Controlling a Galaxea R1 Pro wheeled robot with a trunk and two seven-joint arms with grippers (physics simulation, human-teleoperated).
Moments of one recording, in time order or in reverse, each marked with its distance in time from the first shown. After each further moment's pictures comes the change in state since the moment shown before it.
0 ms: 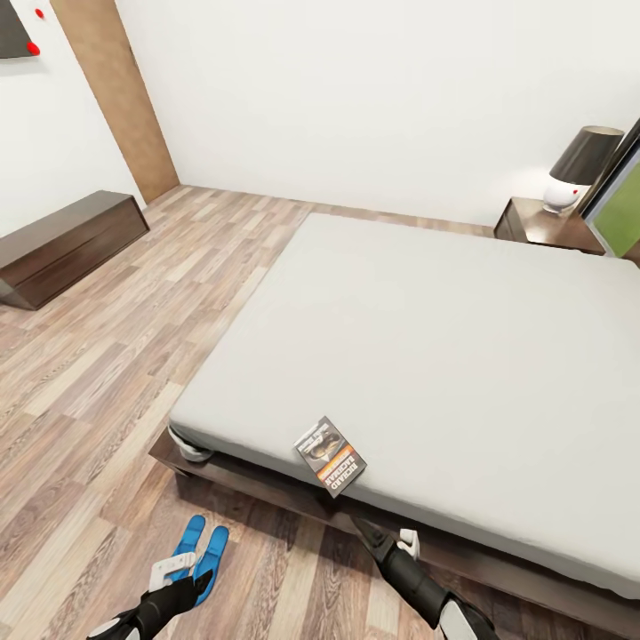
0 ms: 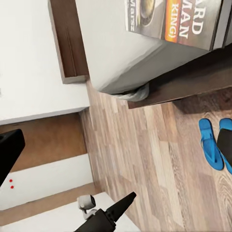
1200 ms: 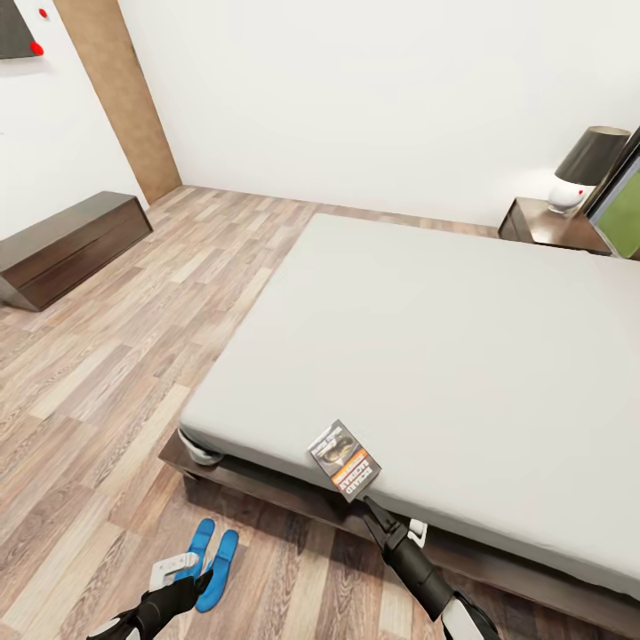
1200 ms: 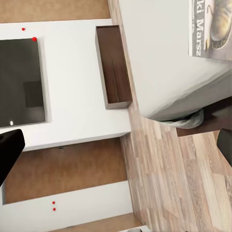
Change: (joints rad) left arm 0.000 0.000 -0.001 0.000 -0.001 0.000 0.000; right arm 0.000 -0.001 -0.002 -0.001 -0.156 0.001 0.144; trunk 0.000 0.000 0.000
